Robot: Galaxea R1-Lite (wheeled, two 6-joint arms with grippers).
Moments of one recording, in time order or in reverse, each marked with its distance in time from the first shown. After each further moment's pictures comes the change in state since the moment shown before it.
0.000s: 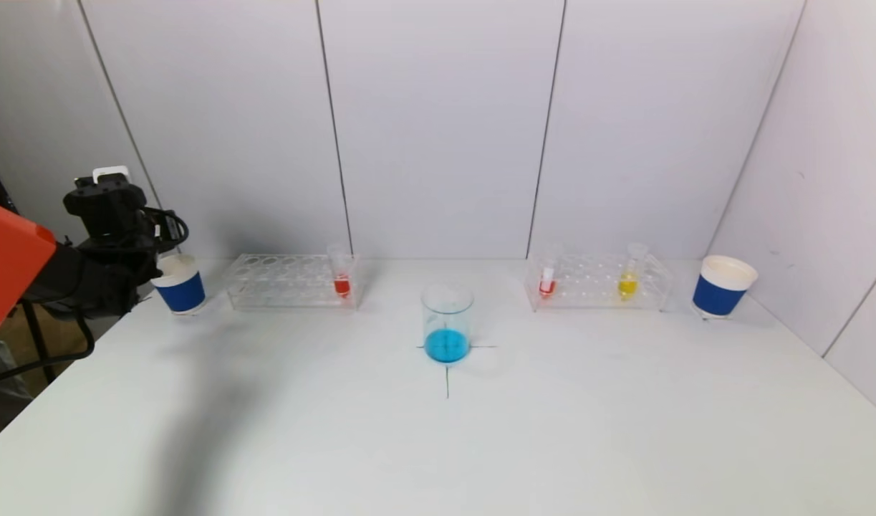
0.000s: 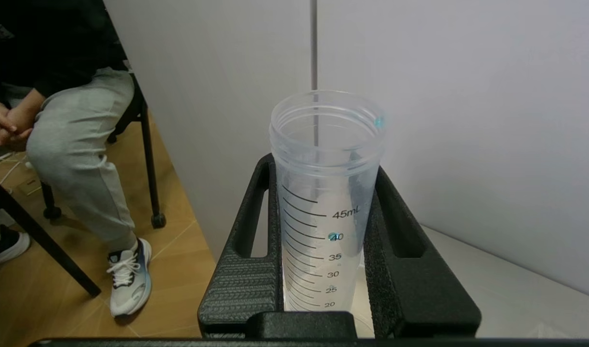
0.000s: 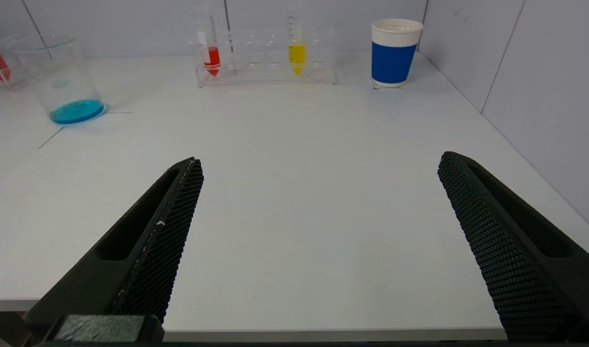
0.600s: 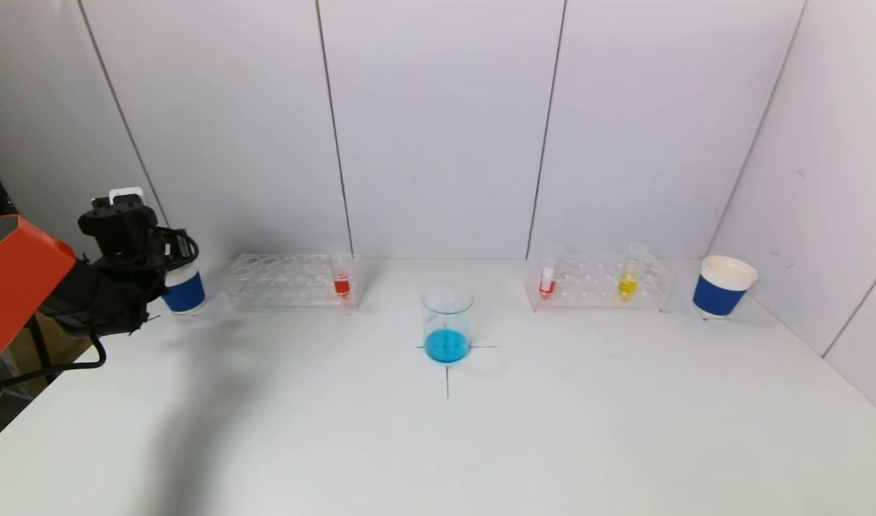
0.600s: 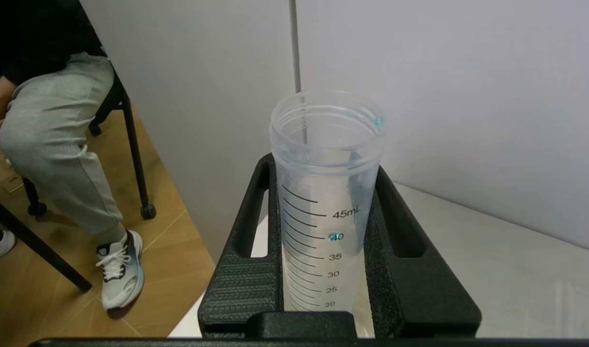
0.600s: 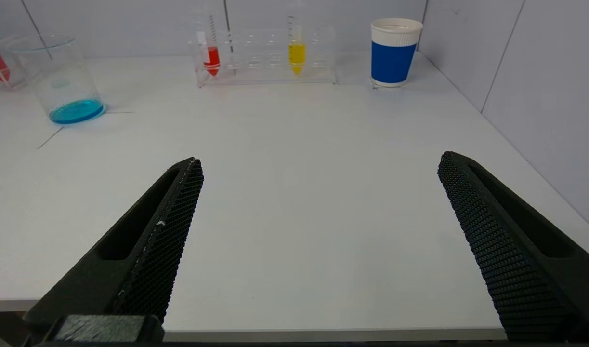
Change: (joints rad) left arm 0.003 0.058 0.039 -0.056 -0.037 0.005; right arm 0.000 0.000 0.000 0.000 0.000 0.000
